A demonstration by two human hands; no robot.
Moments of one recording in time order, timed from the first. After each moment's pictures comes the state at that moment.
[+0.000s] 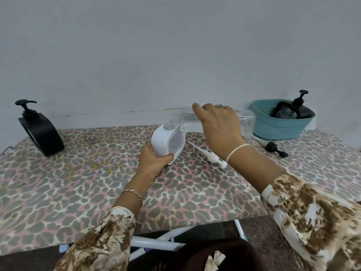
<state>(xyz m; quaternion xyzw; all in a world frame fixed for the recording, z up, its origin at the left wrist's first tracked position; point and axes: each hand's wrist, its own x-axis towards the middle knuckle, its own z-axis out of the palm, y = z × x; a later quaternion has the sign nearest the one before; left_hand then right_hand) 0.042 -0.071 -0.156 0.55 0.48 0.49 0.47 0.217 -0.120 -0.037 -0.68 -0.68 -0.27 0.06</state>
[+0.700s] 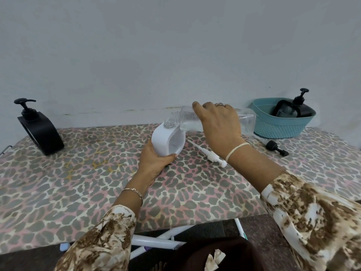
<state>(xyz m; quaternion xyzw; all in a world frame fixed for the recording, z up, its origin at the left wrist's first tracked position) 0.041 -0.069 -0.160 0.58 0.49 0.48 0.45 0.216 -0.120 -0.037 -0.68 -0.68 -0.28 0.06</state>
